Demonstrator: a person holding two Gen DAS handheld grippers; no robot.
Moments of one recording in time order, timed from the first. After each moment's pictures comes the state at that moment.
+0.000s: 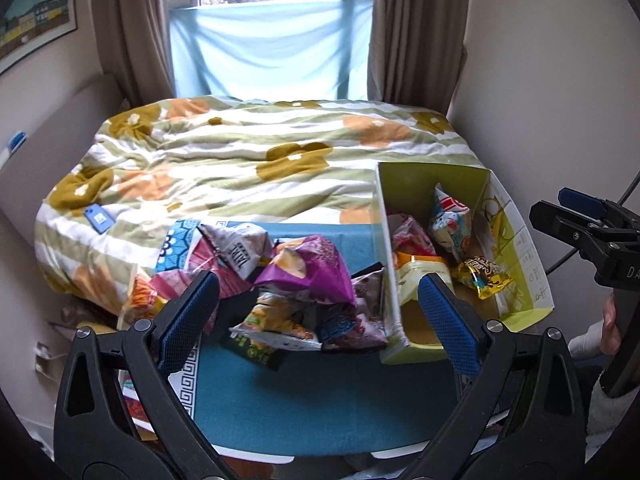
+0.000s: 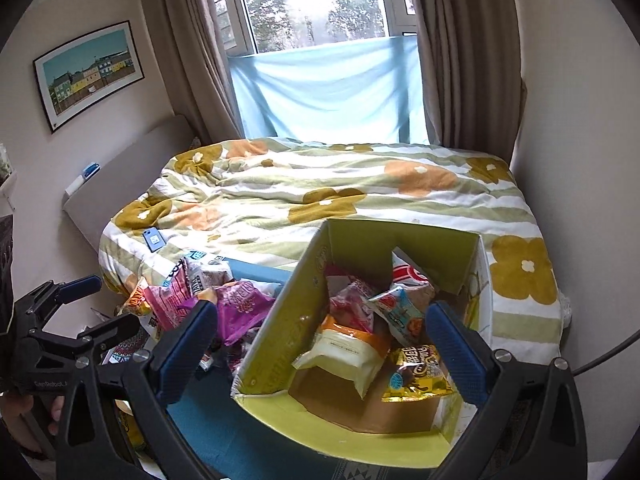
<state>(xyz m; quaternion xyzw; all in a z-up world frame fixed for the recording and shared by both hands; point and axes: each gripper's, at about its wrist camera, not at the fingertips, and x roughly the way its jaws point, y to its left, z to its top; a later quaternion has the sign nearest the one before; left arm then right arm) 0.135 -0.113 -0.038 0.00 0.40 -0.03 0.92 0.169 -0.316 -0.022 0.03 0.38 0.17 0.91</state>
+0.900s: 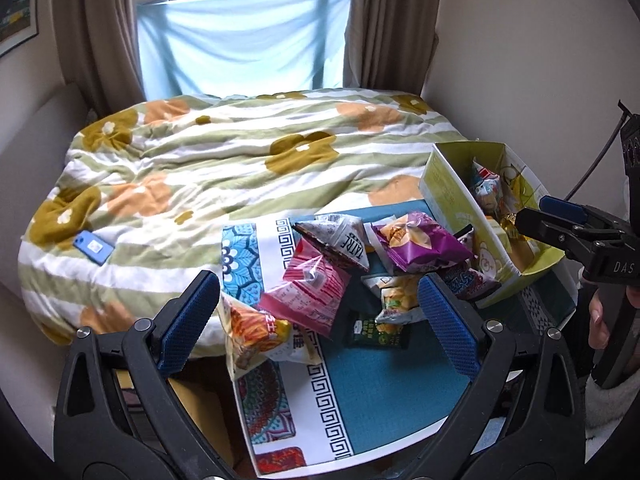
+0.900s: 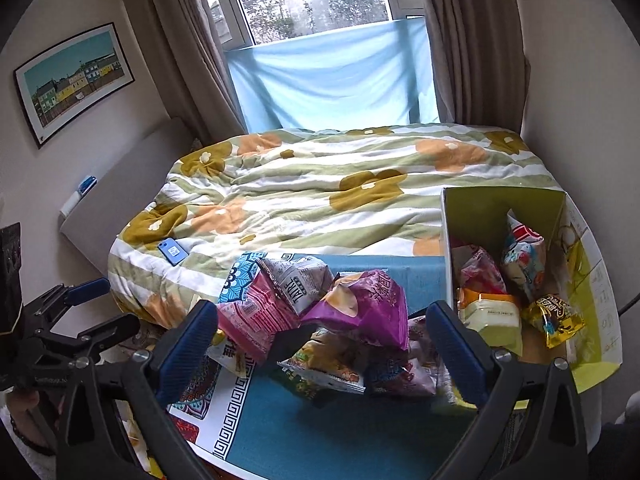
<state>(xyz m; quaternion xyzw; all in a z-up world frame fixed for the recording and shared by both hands) 0.177 0.098 -0.053 0.04 0.41 -0.15 0.90 0.157 -0.116 -0.045 0.08 0.40 0.12 0.91</state>
